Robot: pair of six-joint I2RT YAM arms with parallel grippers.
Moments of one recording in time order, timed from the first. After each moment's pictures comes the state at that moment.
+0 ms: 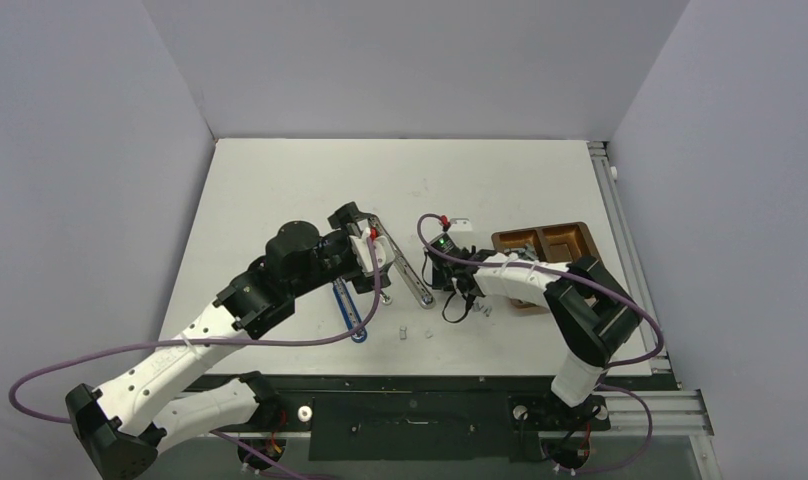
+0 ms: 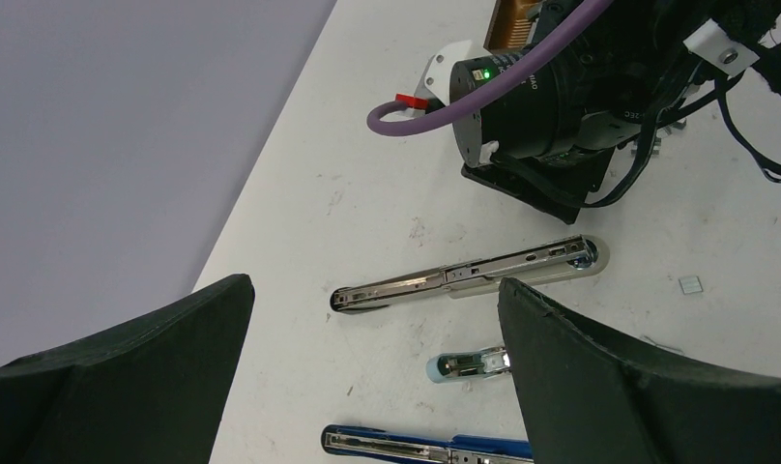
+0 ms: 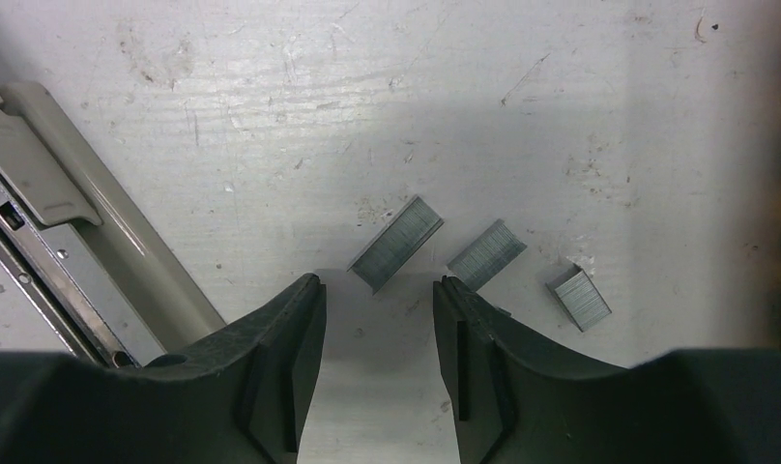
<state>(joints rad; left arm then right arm) -0.79 0.96 0.94 -0.23 0.12 0.56 0.74 1.71 0.93 -0.28 0.41 0.61</state>
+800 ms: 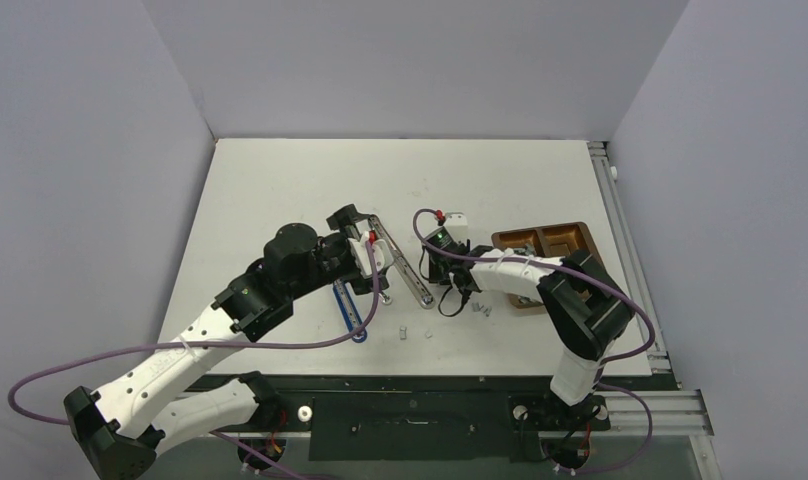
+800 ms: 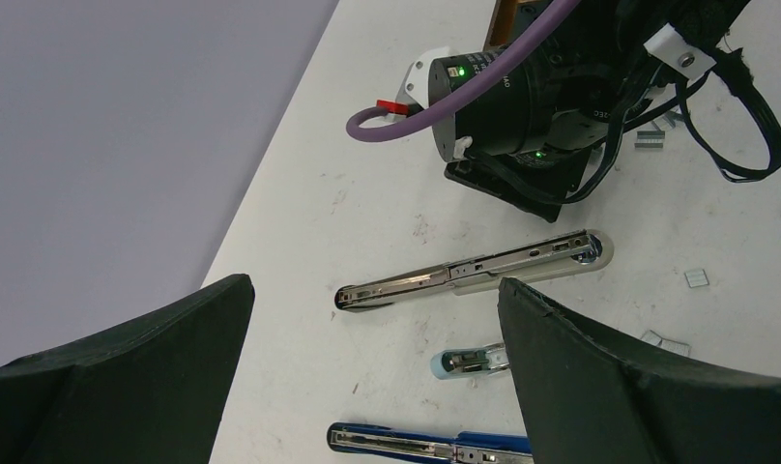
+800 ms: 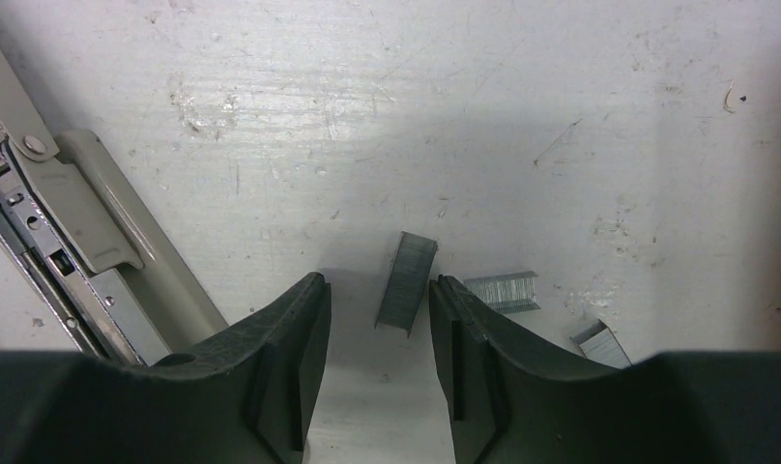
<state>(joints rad) -0.79 0.94 0.93 -0.23 0.12 0.58 0.72 1.76 0.97 -0.22 0.38 0.57</state>
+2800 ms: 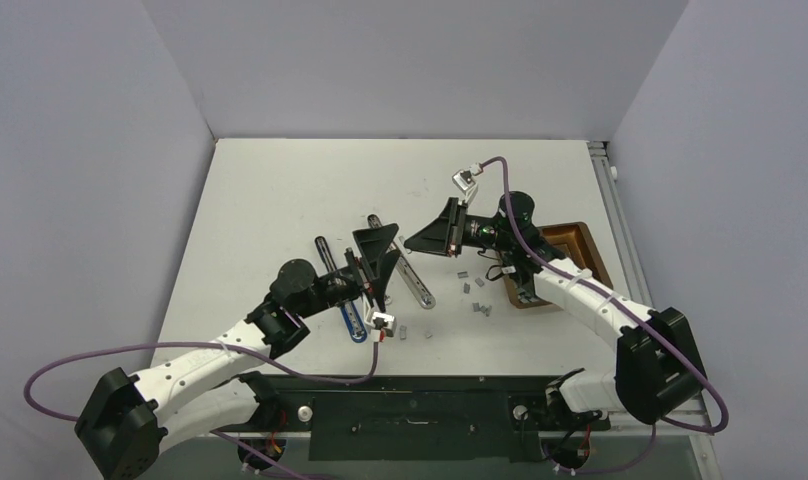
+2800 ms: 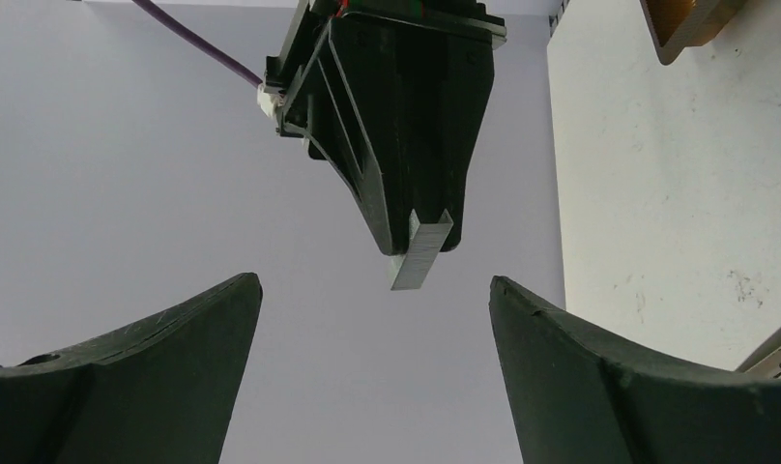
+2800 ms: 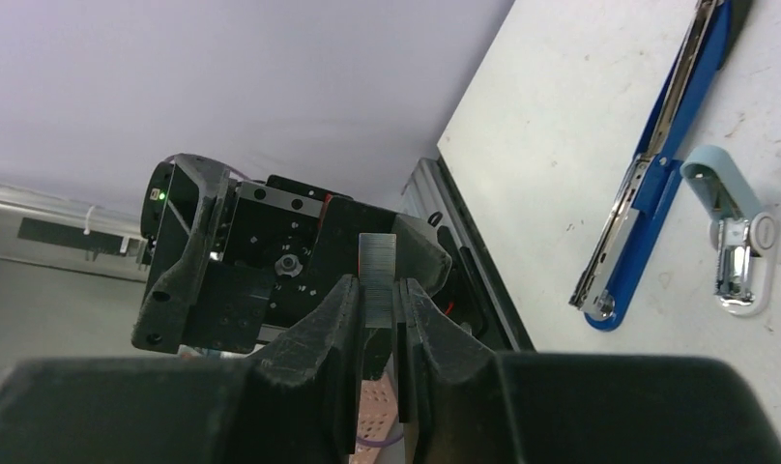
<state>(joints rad) -0.78 0.97 0.51 0.52 0.36 1.49 0.49 1.34 0.84 0.40 -0.86 1.05</state>
